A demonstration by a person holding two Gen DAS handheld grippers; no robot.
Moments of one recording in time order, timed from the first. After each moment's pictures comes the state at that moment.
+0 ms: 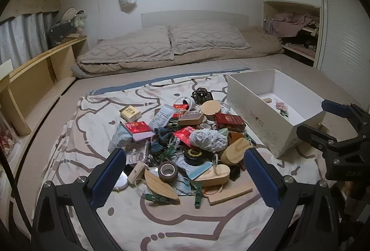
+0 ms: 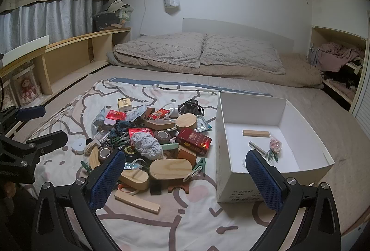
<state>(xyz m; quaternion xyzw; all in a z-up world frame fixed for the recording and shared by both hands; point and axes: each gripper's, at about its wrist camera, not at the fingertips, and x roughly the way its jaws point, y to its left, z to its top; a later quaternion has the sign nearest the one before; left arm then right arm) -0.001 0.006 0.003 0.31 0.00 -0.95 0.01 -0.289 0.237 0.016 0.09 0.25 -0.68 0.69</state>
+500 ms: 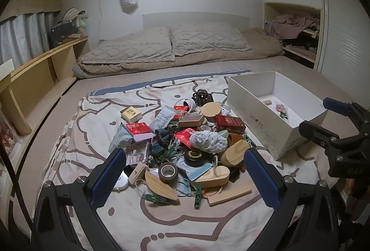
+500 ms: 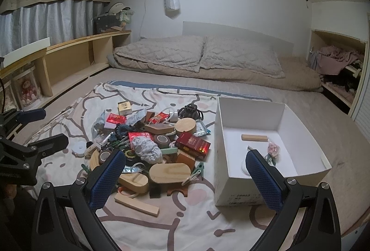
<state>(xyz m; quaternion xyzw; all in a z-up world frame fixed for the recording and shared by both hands) 0.002 0.002 0.006 0.30 0.00 -0.95 0.01 -0.287 0.233 0.020 0.08 0.24 -0.68 0.69</state>
